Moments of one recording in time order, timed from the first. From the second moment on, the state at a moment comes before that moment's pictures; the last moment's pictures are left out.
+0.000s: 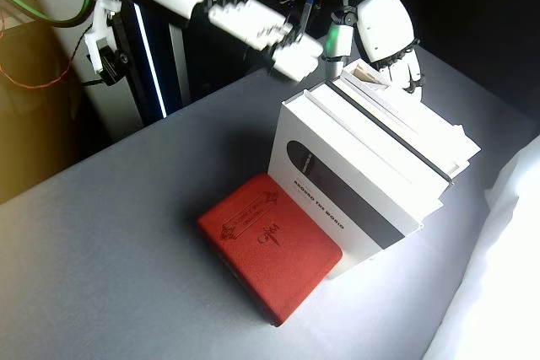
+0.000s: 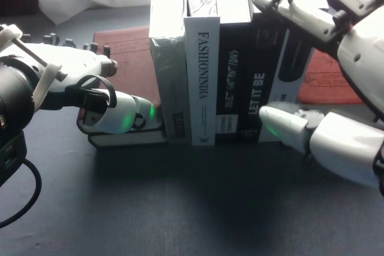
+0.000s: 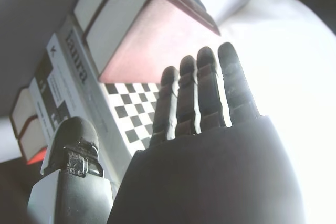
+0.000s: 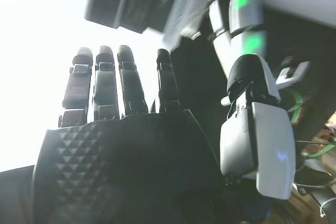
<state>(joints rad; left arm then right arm) -0.03 -0.83 0.58 1.20 0.92 -0.37 -0.02 -0.76 0.18 1.03 1.14 -2.44</state>
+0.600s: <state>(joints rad) -0.04 -0.83 0.58 1.20 0.92 -0.37 0.03 -0.86 0.28 1.15 1.12 -2.52</state>
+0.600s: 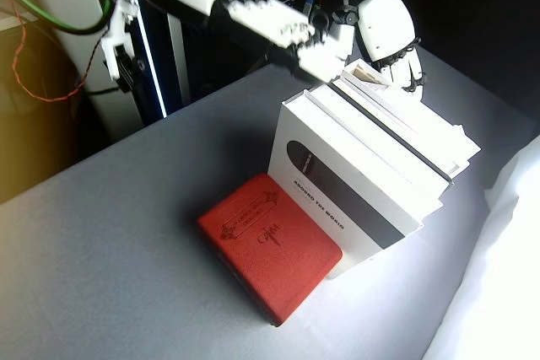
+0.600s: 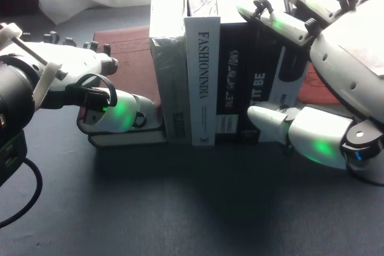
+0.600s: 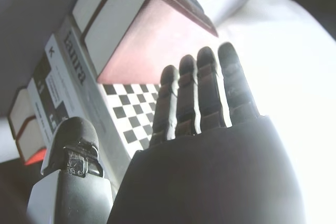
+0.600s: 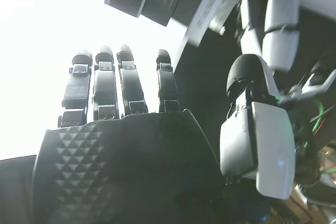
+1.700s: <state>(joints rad) -0.03 -0.83 0.56 1.20 0.93 -0.37 0.16 -0.87 0.30 1.22 1.13 -2.51</state>
